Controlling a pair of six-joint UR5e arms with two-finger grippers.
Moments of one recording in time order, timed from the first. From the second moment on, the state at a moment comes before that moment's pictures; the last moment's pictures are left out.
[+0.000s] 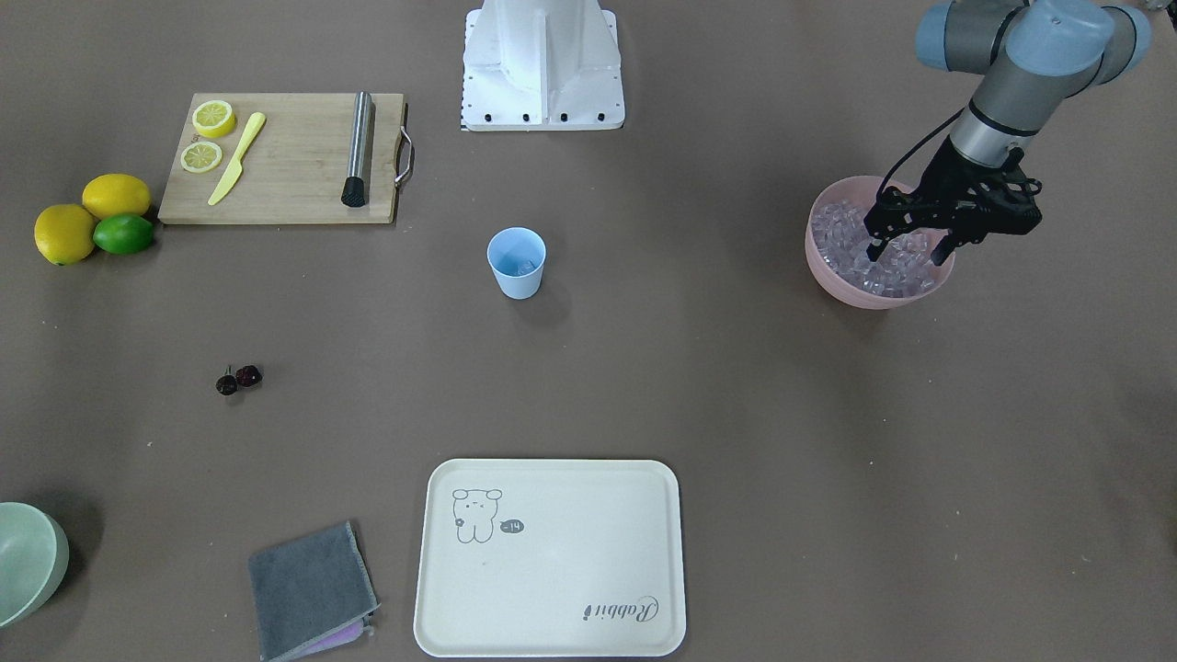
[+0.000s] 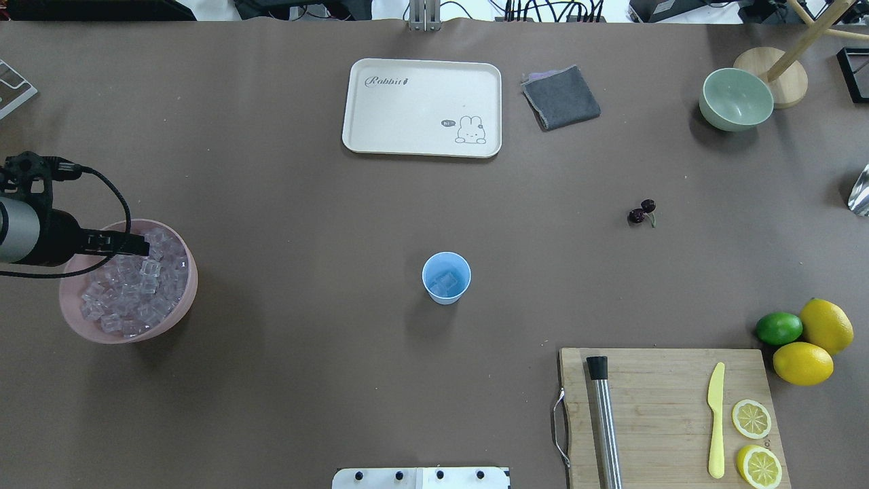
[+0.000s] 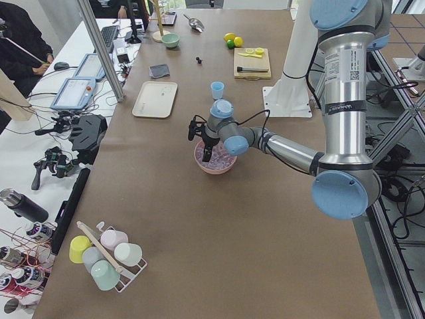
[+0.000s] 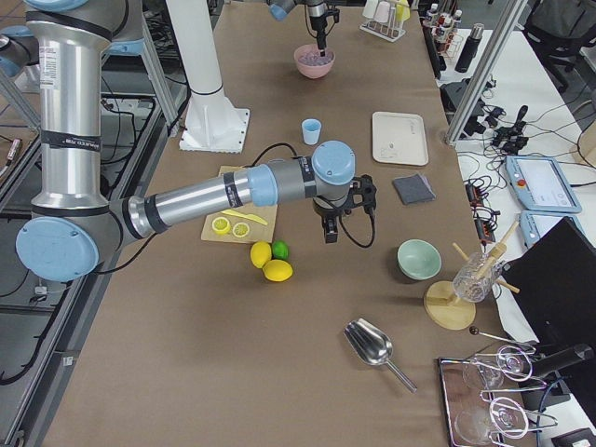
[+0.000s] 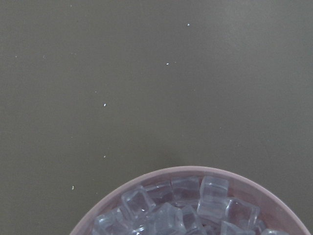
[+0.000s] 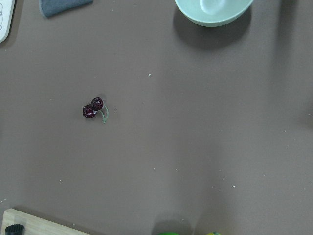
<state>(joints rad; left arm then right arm) -0.79 -1.49 -1.92 -2.17 -1.95 -1.01 1.46 -1.64 1.95 -1.65 2.58 0.11</state>
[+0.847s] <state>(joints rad) -0.73 -1.49 -1.91 -2.17 -1.94 -1.01 1.46 -1.64 1.95 -1.65 2.57 0.11</state>
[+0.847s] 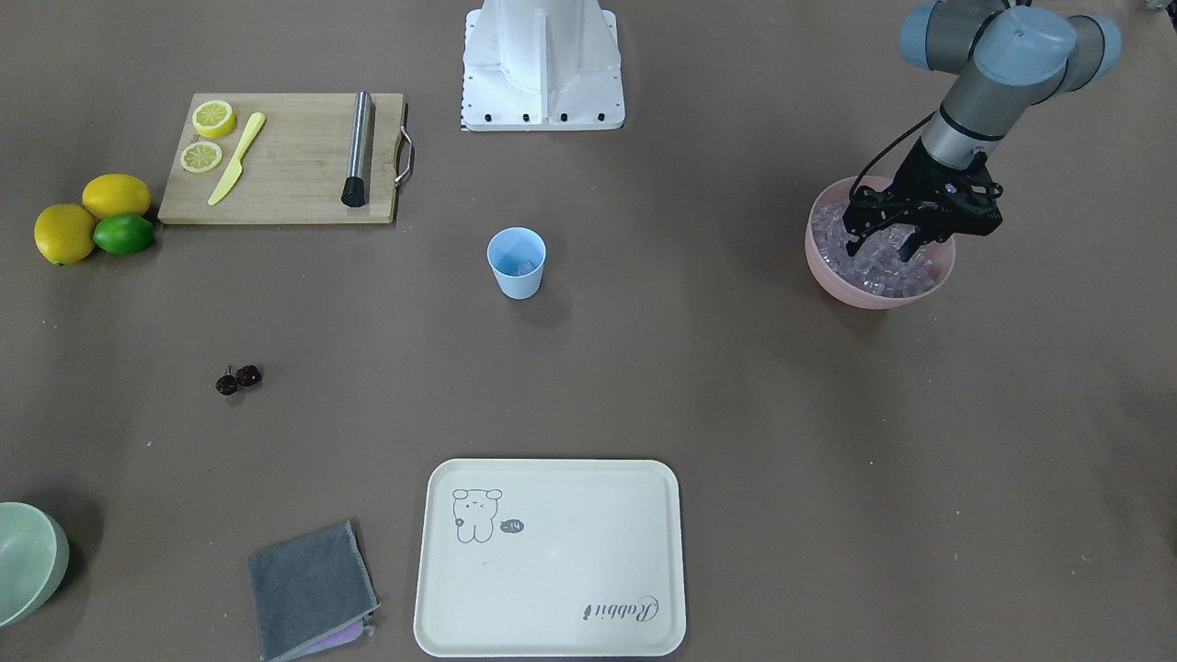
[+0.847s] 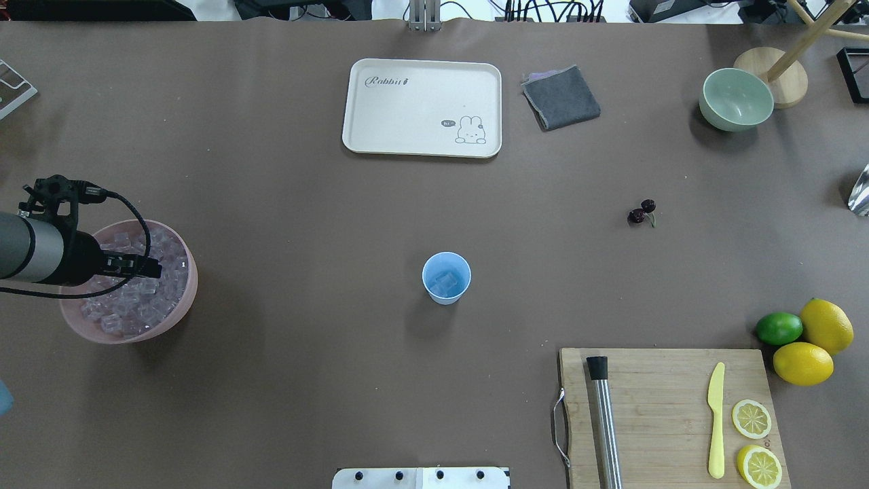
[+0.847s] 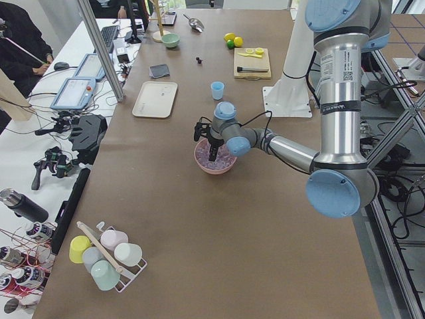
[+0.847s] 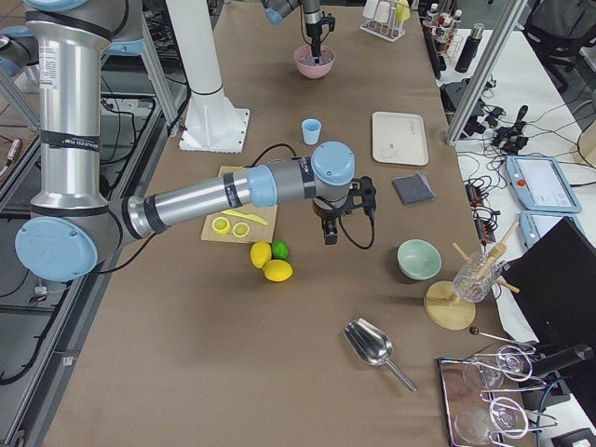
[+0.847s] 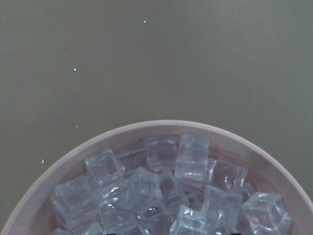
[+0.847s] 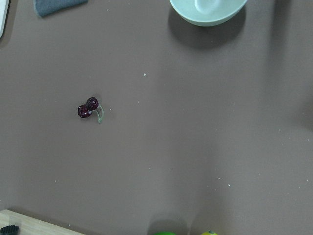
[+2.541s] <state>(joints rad) -0.74 -1.49 -1.93 -2.16 -1.94 -1.01 1.46 -1.65 1.95 -1.65 2.57 0.11</state>
